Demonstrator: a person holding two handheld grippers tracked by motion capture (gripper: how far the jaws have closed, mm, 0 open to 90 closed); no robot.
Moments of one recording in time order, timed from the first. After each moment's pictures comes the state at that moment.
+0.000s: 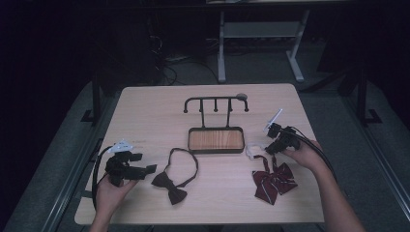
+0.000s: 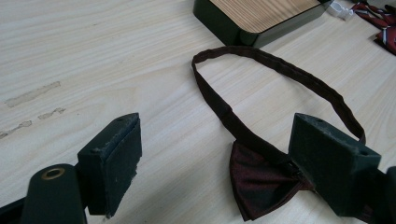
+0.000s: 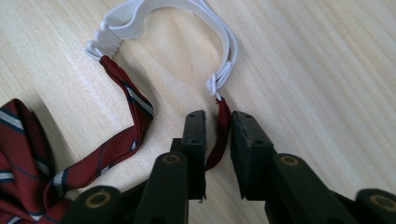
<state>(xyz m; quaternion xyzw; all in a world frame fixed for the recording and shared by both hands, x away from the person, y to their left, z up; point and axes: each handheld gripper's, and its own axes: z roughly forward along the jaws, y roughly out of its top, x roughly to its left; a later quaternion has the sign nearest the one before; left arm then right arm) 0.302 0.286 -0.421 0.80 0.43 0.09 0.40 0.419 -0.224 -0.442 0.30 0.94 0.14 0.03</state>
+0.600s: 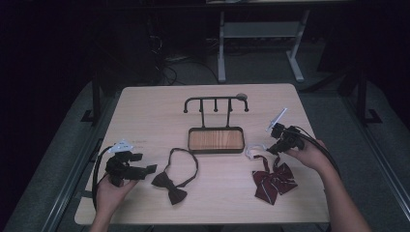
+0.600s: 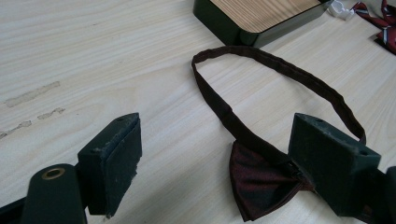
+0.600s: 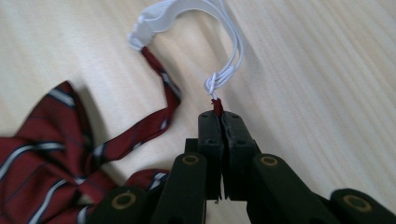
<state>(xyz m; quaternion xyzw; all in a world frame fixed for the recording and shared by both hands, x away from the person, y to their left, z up) 0.302 0.286 -0.421 0.80 0.42 0.10 0.40 0.407 -0.231 -0.425 0.27 0.95 0.16 0.01</state>
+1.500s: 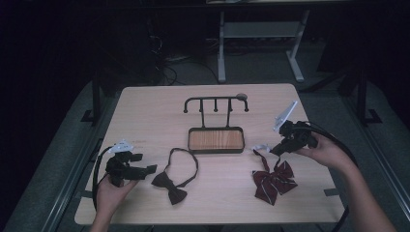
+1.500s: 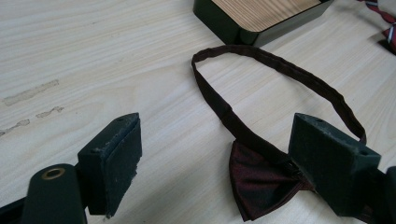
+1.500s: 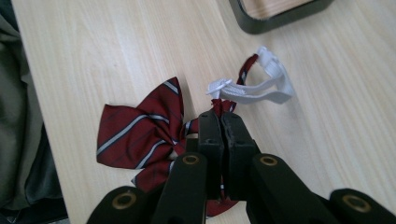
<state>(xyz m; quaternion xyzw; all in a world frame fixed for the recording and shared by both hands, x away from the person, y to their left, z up) 0.302 0.286 -0.422 0.80 0.43 0.09 0.40 0.372 -0.230 -0.355 0.18 0.96 0.20 -0.01</state>
